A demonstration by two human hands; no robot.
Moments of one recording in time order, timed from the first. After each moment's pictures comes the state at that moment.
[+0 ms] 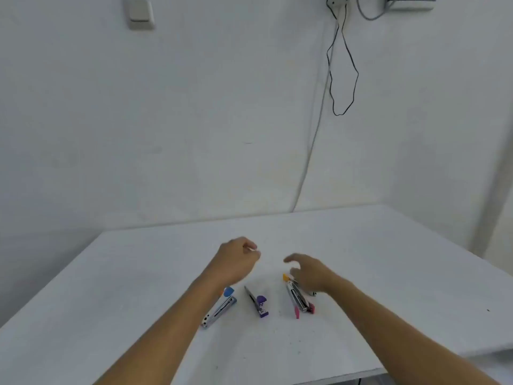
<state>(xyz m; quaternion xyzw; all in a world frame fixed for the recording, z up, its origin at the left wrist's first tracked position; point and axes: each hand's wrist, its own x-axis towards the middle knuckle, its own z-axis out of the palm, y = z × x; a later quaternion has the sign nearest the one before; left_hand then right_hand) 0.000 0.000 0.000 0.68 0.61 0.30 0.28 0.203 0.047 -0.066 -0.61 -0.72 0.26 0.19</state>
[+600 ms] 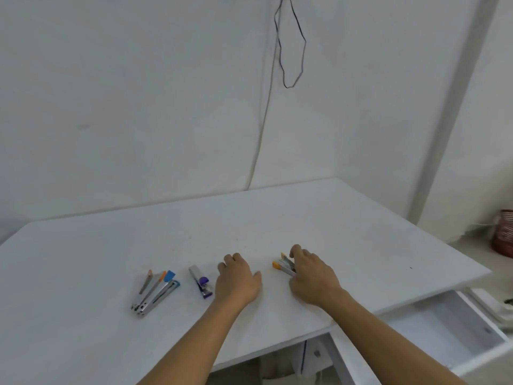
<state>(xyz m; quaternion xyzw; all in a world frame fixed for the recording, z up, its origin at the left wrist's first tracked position) 0.128 0.007 -0.104 0.68 0.70 0.15 0.16 0.298 -0.013 -0.109 -0.70 -0.69 0.08 0.14</state>
